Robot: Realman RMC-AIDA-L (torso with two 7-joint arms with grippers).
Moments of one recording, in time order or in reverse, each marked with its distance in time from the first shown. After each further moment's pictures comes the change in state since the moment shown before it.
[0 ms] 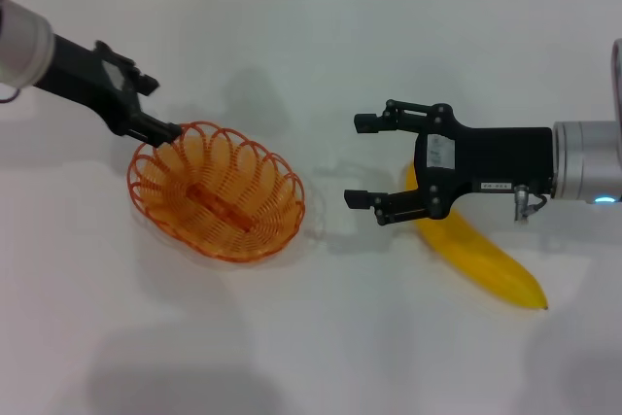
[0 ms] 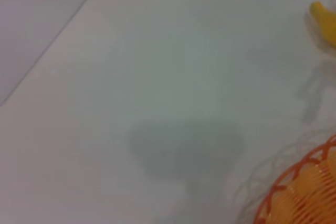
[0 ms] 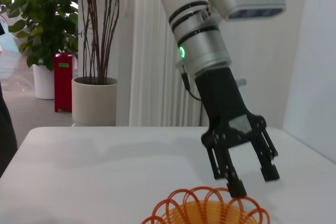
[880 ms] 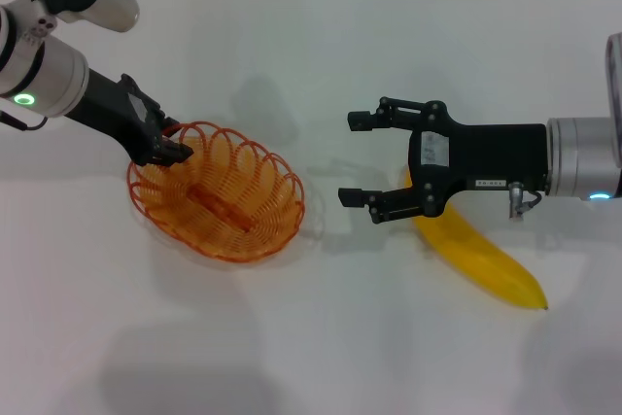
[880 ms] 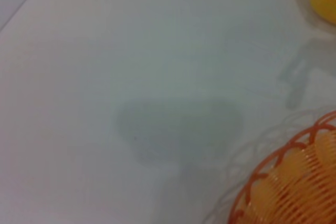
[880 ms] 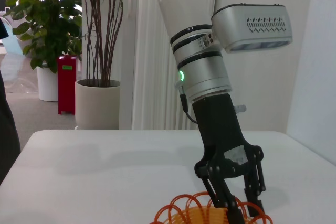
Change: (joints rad) left arm -0.019 -0.030 0.032 -0.066 0.048 -0.048 -0.017; right arm 0.011 0.000 0.000 0.009 0.000 0.000 0.000
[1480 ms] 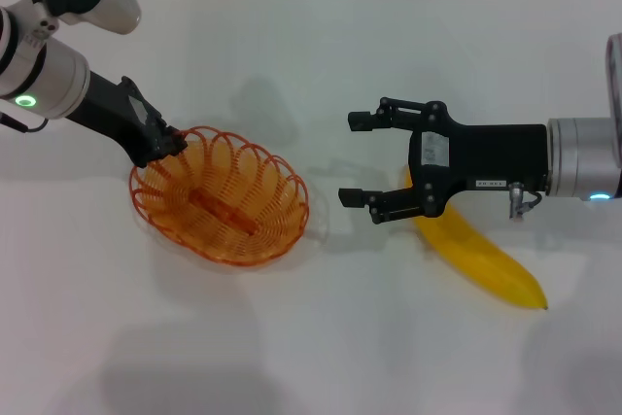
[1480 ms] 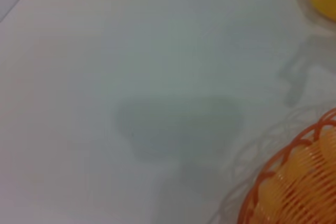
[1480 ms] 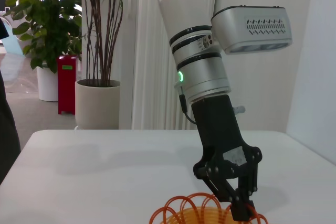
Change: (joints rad) left arm 0.000 -0.002 0.005 0.000 0.006 -0.001 -0.011; right arm -0.001 0.000 0.000 0.000 0.000 0.000 0.000
